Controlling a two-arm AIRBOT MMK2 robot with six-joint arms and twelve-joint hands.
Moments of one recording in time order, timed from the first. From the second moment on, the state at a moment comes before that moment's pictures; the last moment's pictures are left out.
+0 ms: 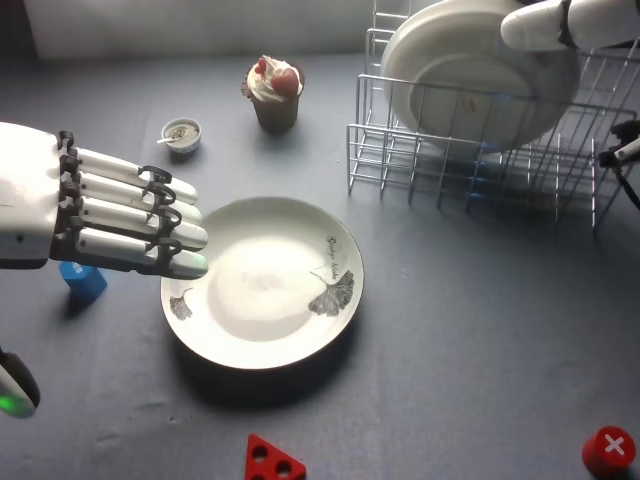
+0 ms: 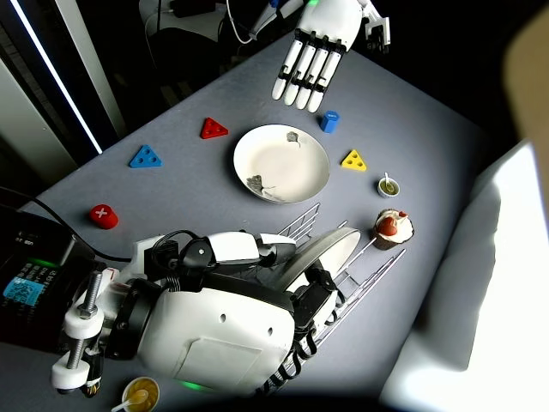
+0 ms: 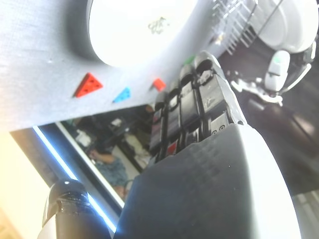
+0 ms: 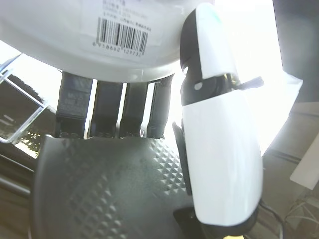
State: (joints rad) left arm 0.55 -0.91 1.51 1.34 -1.20 0.07; right arm -0.31 -1.10 1.42 0.30 0.32 -0.04
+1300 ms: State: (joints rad) left arm 0.62 -0.94 1.50 1.37 -1.06 0.11; right arm -0.35 -1.03 1.27 -0.12 0.69 -0.56
